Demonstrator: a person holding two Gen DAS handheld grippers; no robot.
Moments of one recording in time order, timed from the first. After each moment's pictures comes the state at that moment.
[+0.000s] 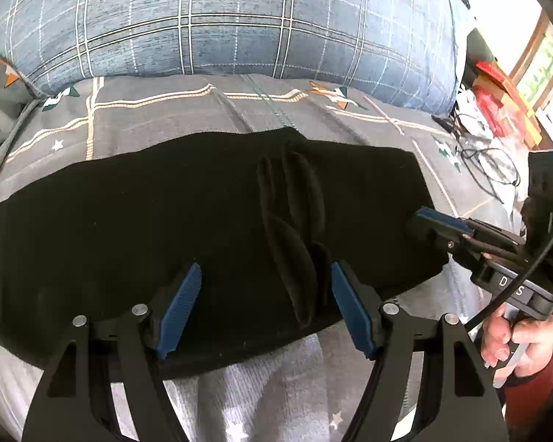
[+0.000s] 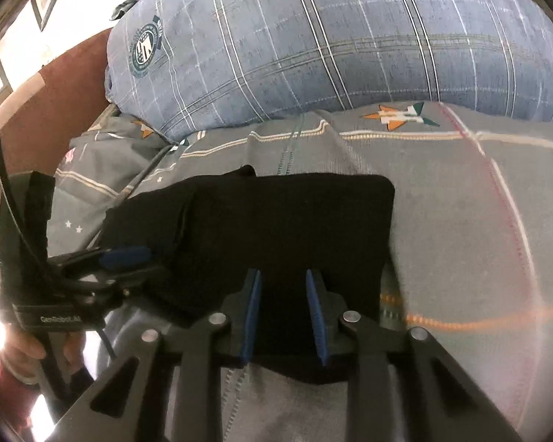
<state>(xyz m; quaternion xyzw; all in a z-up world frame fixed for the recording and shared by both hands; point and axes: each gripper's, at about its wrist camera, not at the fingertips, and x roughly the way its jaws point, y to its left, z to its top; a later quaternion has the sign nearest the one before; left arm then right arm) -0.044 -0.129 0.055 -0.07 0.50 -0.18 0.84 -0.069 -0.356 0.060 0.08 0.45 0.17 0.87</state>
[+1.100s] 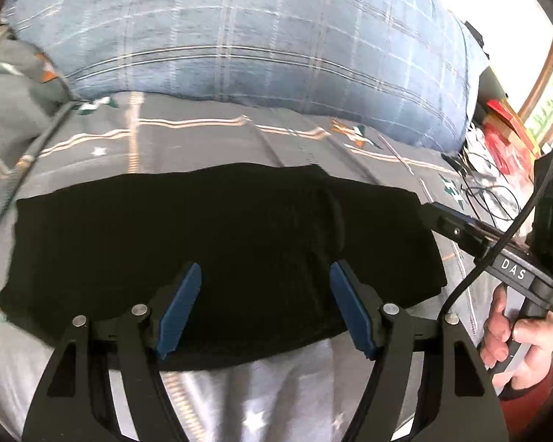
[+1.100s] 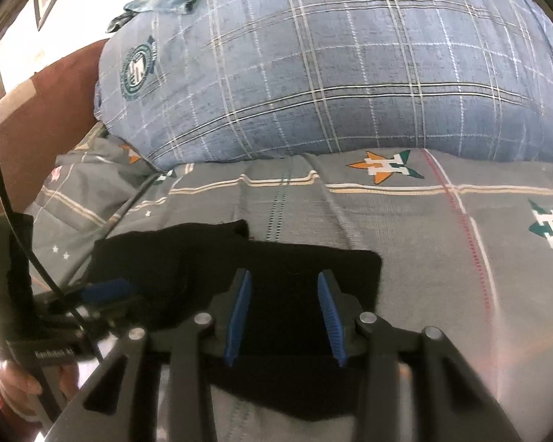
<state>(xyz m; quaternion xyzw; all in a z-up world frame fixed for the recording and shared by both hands) -0.060 -0.093 0.071 -0.10 0.46 -0.14 0.87 -0.058 -0.343 0.091 0.06 0.41 0.14 0.90</state>
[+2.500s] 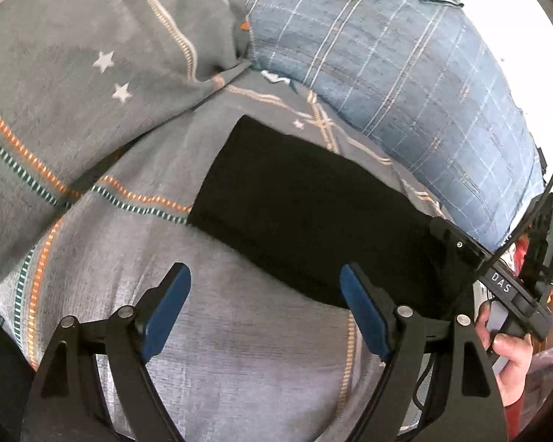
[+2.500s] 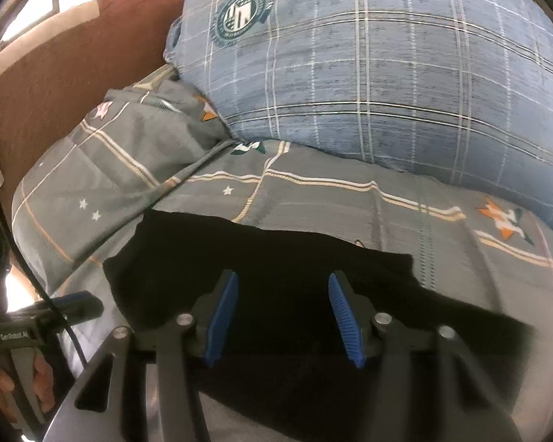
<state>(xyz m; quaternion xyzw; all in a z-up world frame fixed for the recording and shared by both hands) -0.136 0.052 0.034 -0.28 0.45 0.02 0.85 -0.033 -0.199 0.078 -0.04 0.41 0.25 0.88</state>
